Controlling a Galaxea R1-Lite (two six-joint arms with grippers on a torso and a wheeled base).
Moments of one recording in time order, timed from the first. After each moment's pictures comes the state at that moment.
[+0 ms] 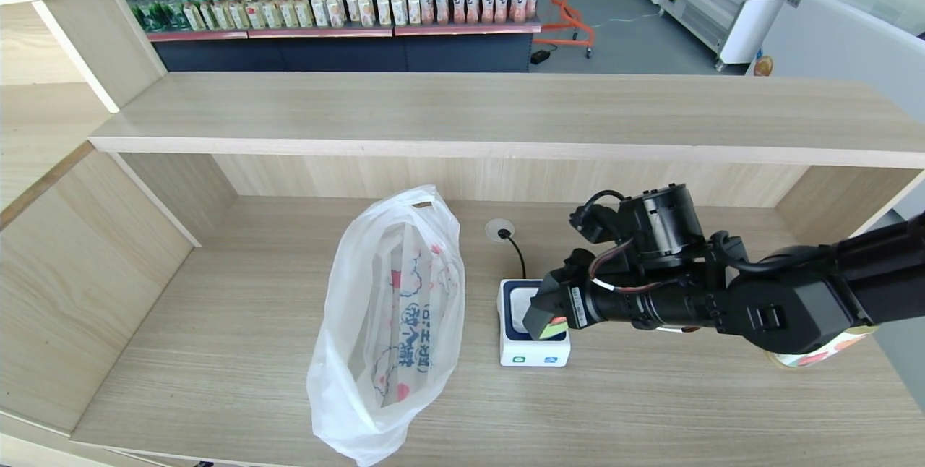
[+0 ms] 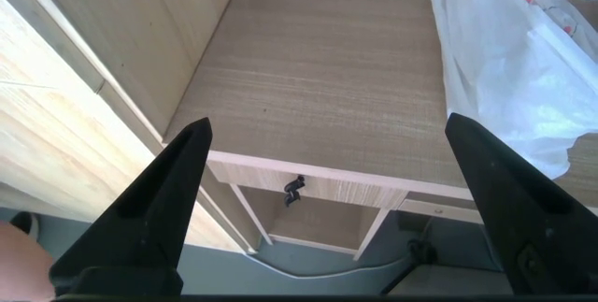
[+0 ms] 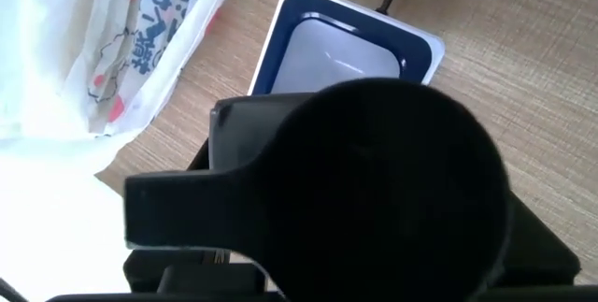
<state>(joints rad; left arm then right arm) 0.00 0.00 0.00 0.05 0.13 0.01 0.53 1.89 -0.99 -0.28 0.08 0.10</state>
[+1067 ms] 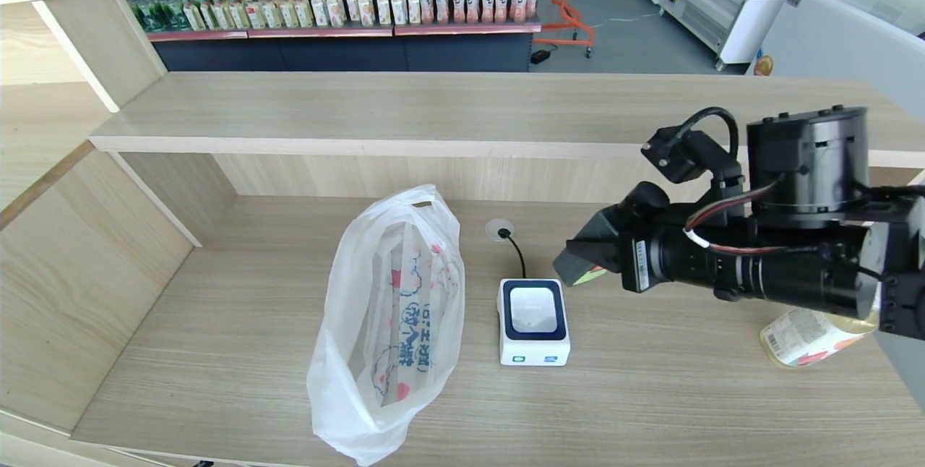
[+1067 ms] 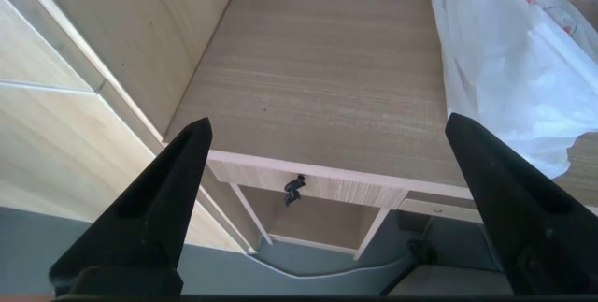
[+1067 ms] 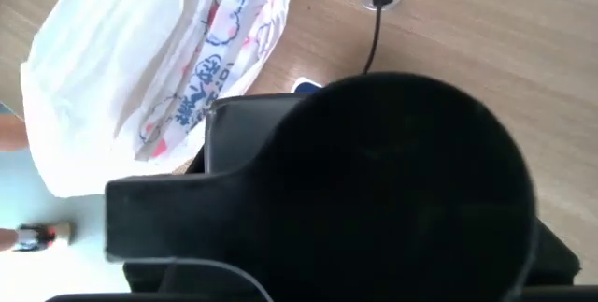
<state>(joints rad) 0.00 0.00 0.00 0.05 0.13 0.01 0.57 1.56 -0.93 -0.28 0.00 -0.01</state>
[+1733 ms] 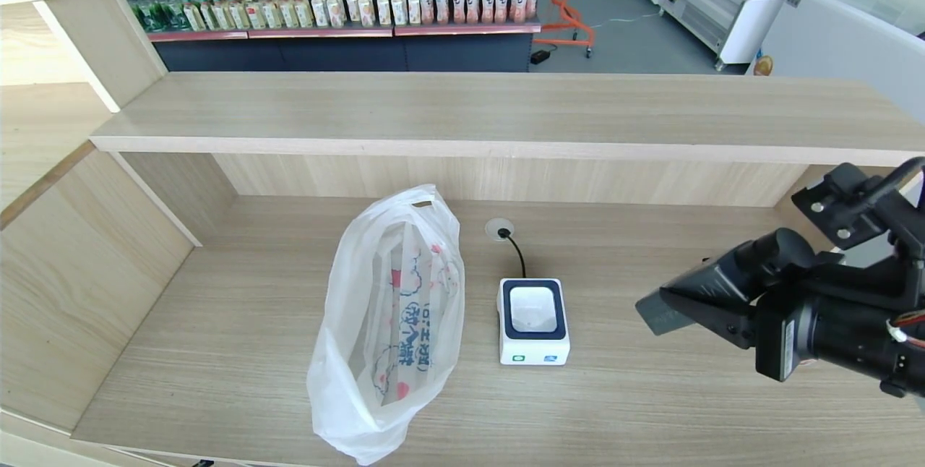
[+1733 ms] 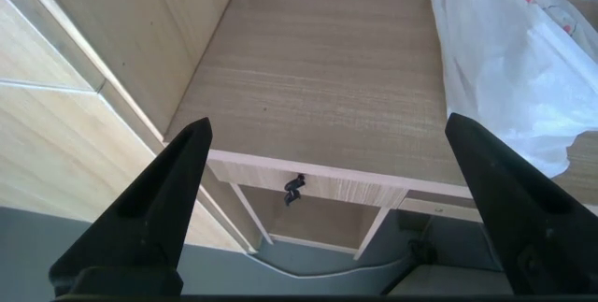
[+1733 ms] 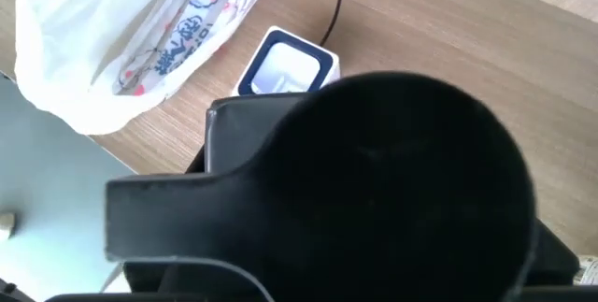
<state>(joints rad) 0.00 0.00 0.00 0.05 0.13 0.01 0.53 1.23 -0.61 -0.33 -0.01 -0.10</state>
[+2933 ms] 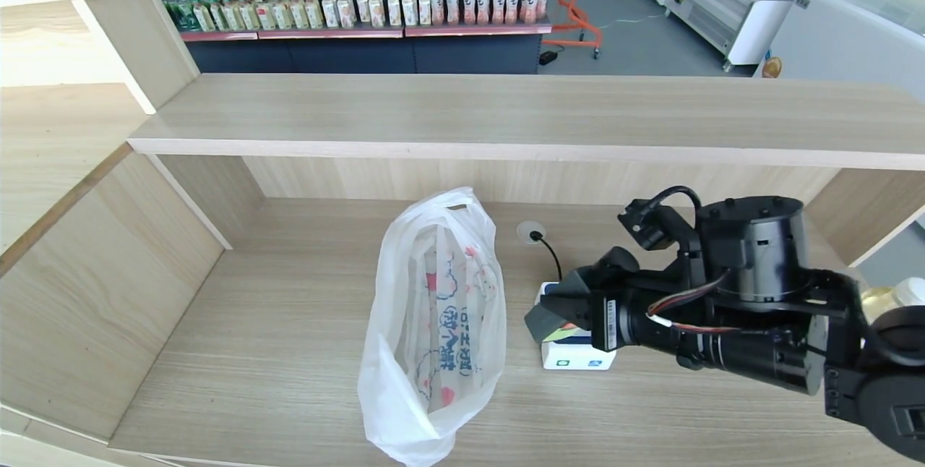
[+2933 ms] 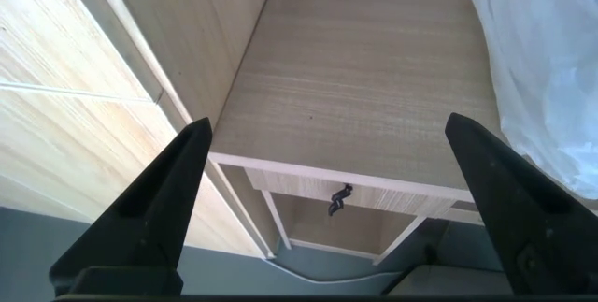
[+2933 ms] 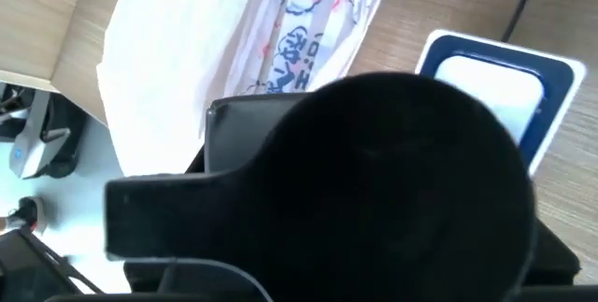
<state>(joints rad) 0.00 0.00 0.00 0.05 0.13 0.01 0.64 1.67 -0.72 -0.55 0.02 0.26</state>
